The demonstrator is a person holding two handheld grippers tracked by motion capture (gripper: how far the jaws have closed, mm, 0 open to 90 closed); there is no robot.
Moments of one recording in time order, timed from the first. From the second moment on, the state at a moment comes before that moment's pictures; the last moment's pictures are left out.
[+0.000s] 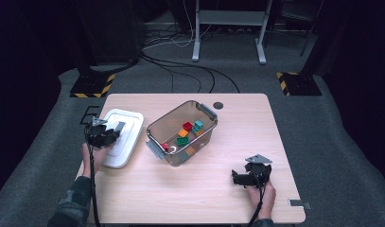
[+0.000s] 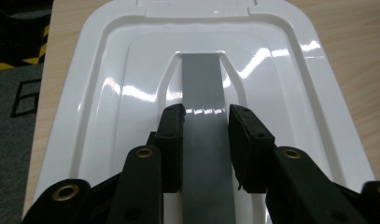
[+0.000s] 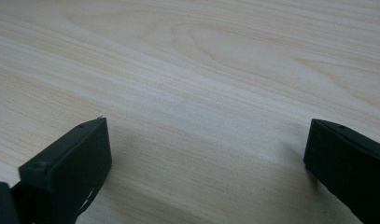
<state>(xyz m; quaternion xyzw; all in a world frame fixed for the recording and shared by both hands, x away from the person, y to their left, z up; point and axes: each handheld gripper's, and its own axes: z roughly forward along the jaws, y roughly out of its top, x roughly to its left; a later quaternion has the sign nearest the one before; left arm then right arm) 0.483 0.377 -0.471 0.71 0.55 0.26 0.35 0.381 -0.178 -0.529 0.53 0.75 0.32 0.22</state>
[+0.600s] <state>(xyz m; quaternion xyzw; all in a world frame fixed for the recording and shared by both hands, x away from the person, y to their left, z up) 0.481 0.380 -0.432 0.72 0.53 0.25 0.36 0.381 -0.178 -0.529 0.53 0.75 0.32 0.22</state>
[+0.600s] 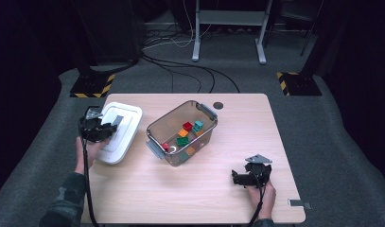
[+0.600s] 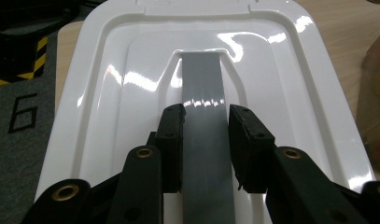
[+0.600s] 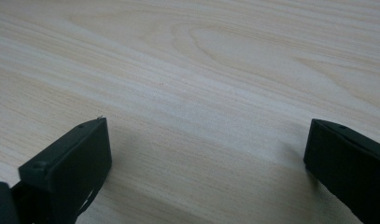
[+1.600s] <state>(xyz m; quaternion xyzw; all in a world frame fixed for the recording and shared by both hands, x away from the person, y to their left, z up) 0.487 0.351 -0.369 0.75 0.48 0.25 0.38 0.382 -0.177 -0.529 0.53 0.75 0.32 0.22</state>
